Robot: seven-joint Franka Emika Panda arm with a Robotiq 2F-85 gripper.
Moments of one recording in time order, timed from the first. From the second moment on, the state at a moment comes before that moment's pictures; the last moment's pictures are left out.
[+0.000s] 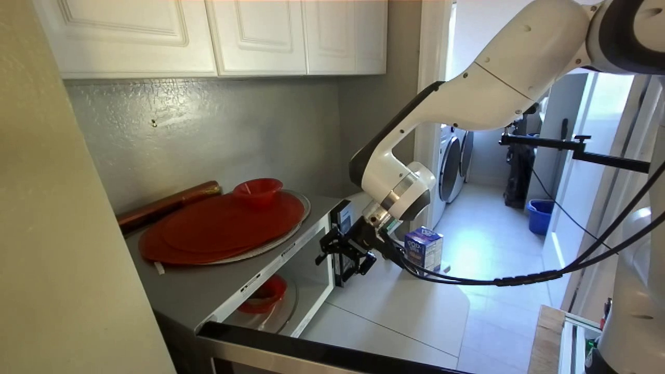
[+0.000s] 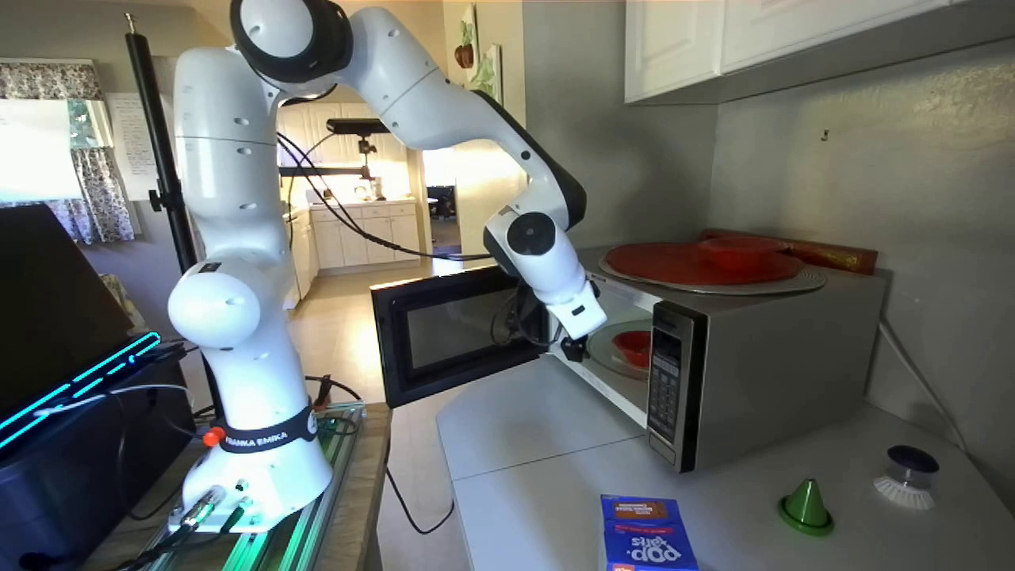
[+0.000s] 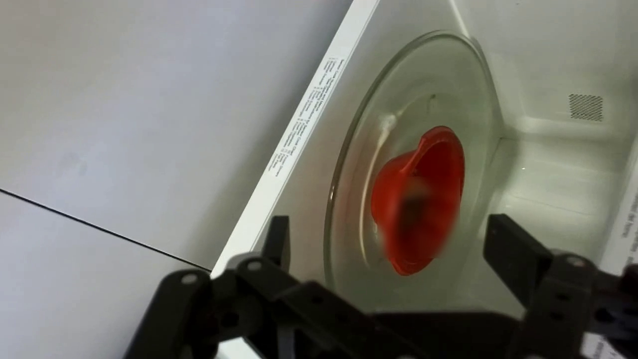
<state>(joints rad) 0.13 0.11 0.02 -2.40 1.59 2.66 -0.61</state>
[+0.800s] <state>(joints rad) 0.13 0.15 0.02 -2.38 1.70 2.66 -0.67</state>
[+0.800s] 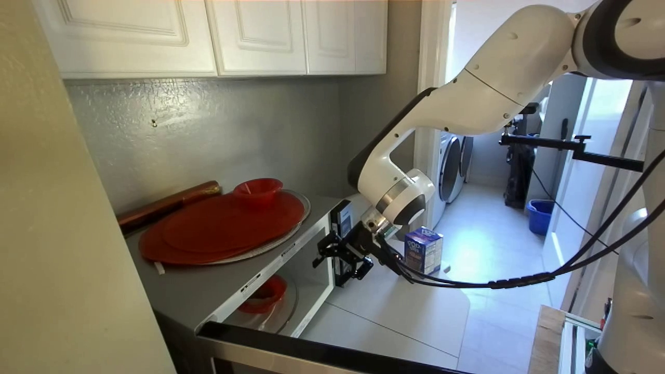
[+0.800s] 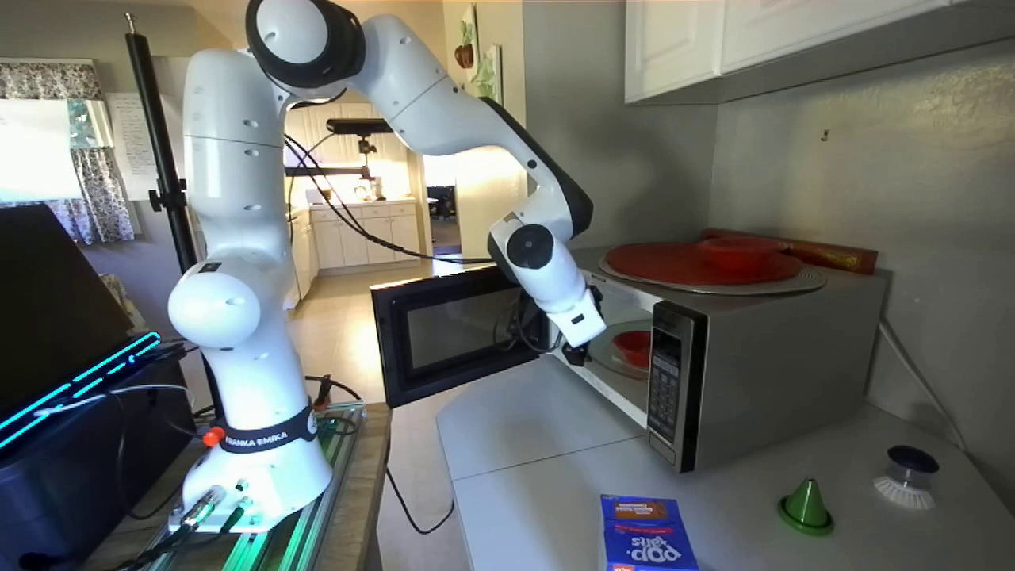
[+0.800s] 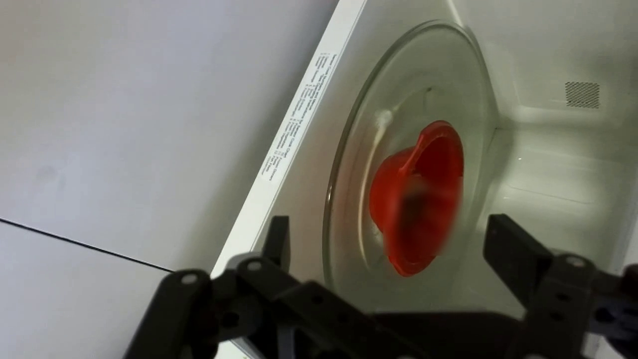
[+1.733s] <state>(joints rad) 0.13 0.32 0.04 -2.25 2.03 2.58 -0.84</state>
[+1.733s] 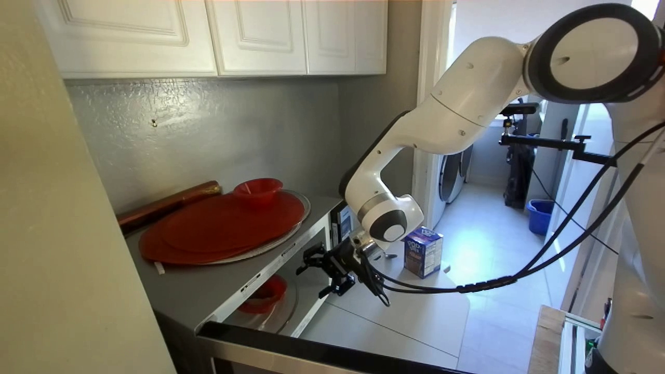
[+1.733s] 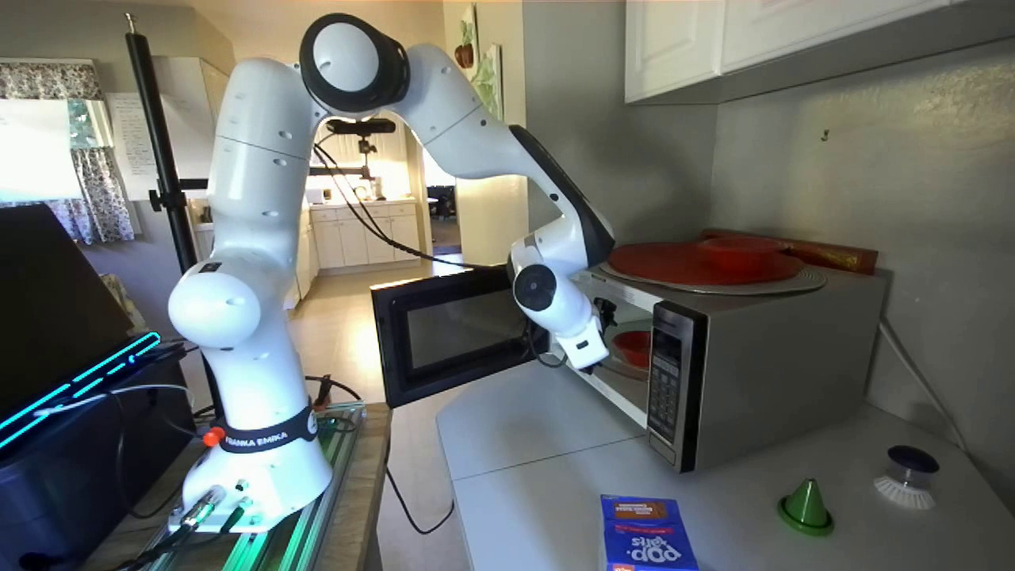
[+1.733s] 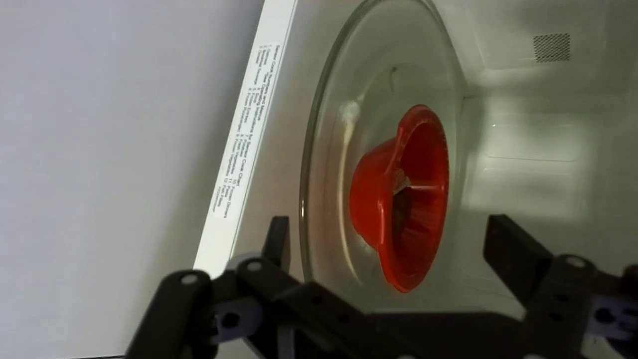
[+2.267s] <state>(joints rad) 0.14 0.42 0.01 -2.18 2.16 2.45 -0.98</state>
